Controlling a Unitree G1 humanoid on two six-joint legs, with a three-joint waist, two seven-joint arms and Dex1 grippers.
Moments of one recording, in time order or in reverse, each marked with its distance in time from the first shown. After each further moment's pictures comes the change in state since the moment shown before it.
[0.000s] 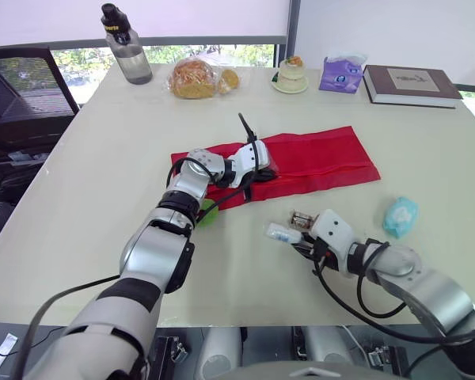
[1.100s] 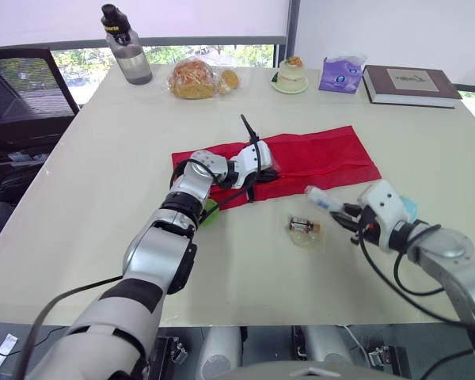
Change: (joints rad) left arm 0.006 -0.027 0.004 0.000 -0.003 0.006 0.020; right arm -0.049 -0.038 -0.309 0.131 0.038 0.061 0.020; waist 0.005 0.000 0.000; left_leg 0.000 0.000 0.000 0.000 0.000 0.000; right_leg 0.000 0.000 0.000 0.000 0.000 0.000
